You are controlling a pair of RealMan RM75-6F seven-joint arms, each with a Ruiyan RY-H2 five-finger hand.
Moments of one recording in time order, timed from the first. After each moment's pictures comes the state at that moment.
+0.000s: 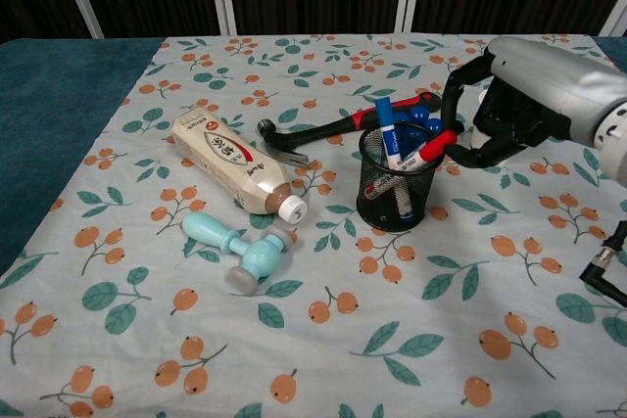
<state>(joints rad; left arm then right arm) -0.09 -1.04 -0.04 -1.72 1.42 1.40 -0.15 0.51 -1.61 0.19 -1.85 -1.11 1.33 -0.57</state>
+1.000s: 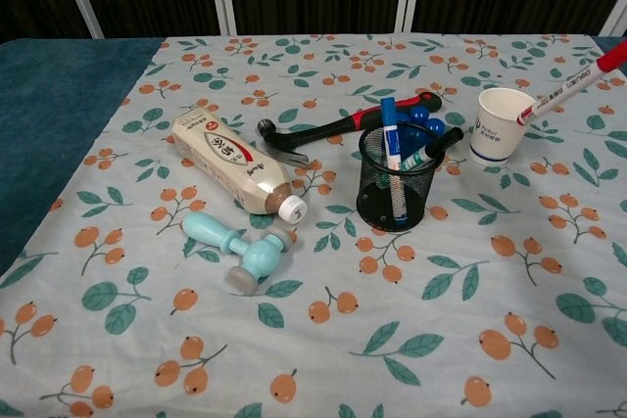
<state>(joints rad) -0.09 -1.05 -0.04 -1.73 1.44 1.41 -0.12 0.35 -1.25 0.23 -2.01 -1.11 1.40 -0.35</state>
